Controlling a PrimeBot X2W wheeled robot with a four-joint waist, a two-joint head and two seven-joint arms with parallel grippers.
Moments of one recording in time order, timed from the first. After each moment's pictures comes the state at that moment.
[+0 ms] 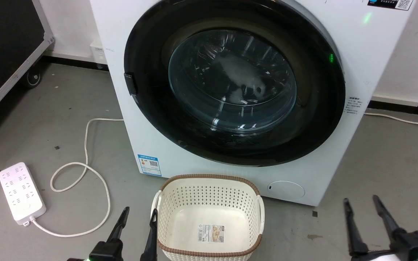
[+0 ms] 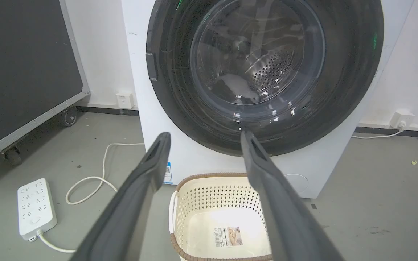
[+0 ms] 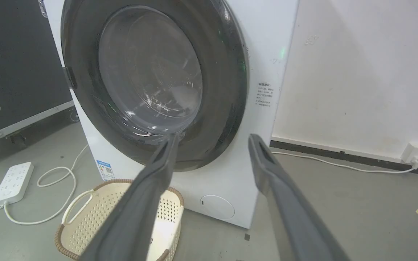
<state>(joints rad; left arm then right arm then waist) 0.09 0.07 -0.13 0.11 -0.10 -0.01 -0.26 0.09 -0.06 -0.07 0.08 0.04 0.13 -0.25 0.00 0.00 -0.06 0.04</state>
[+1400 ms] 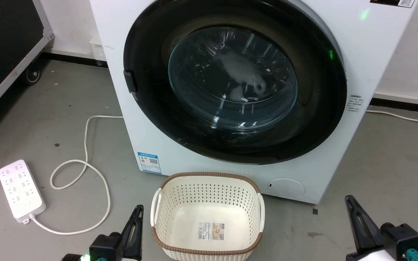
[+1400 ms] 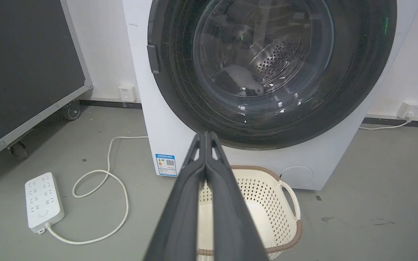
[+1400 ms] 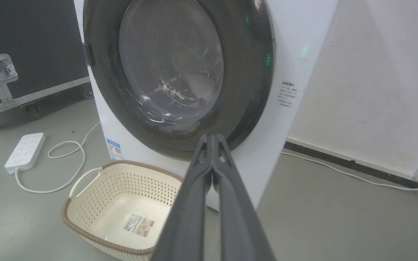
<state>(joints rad) 0.08 0.06 -0.11 0.10 -0.07 -0.02 -0.20 0.08 -0.05 -0.06 0.05 -0.05 0.13 -0.19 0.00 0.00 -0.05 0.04</state>
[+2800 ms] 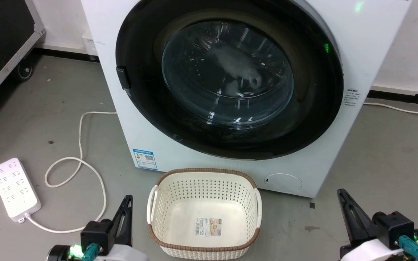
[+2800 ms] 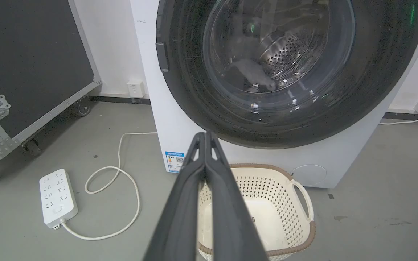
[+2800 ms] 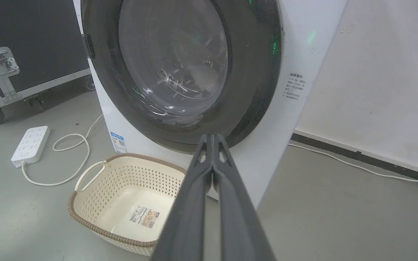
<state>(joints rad) 0.05 0.05 -0.06 0.05 -0.04 -0.01 -0.10 0.05 -0.05 -0.03 0.03 -0.03 0.13 -0.10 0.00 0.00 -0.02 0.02</state>
